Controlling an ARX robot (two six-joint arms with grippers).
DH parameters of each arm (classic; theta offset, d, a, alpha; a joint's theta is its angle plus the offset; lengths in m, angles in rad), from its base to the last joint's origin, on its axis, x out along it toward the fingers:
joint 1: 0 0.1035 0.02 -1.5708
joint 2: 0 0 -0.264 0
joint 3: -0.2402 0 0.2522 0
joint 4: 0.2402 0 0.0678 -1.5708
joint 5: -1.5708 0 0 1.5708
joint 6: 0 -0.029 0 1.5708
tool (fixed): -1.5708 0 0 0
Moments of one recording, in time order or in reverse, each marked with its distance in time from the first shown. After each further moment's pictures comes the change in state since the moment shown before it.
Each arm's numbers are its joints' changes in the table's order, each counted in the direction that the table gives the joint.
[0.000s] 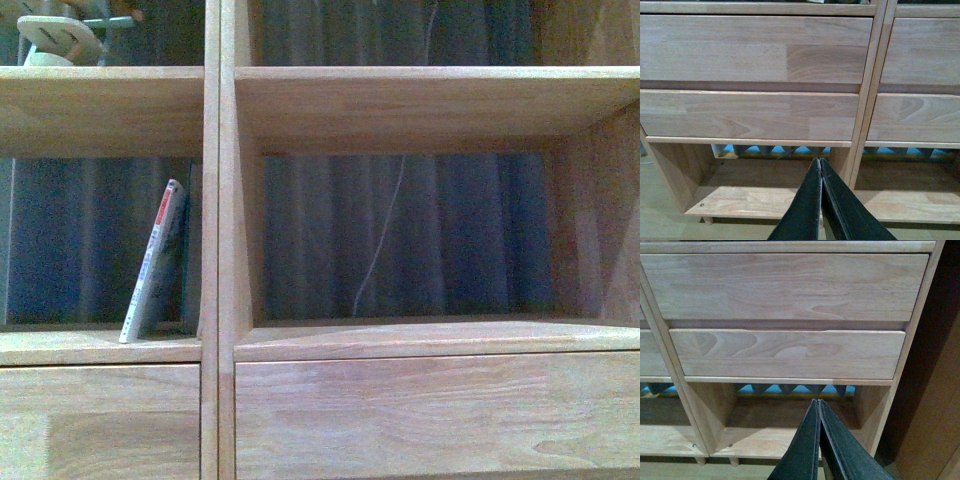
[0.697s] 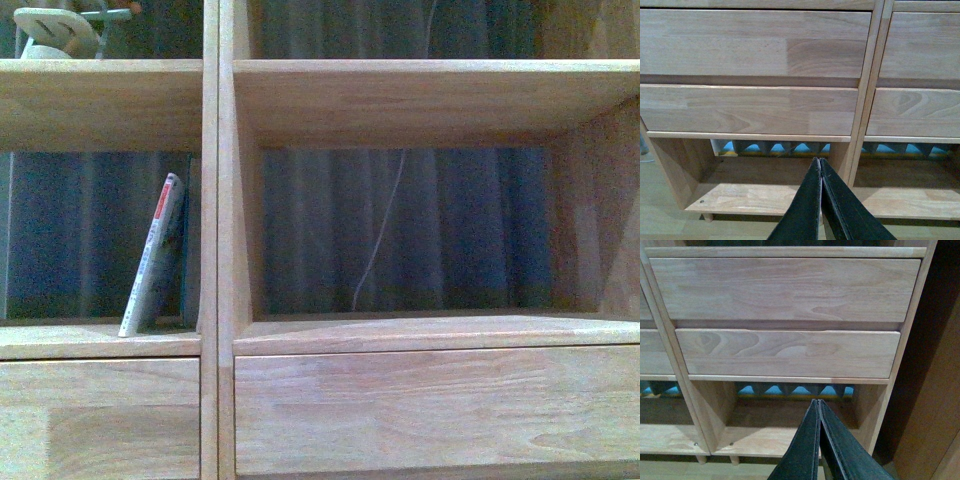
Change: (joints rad) left arm 0.000 -0.202 0.044 0.154 0.001 0.000; right arm 0.000 -0.337 0.000 0.339 0.000 0.000
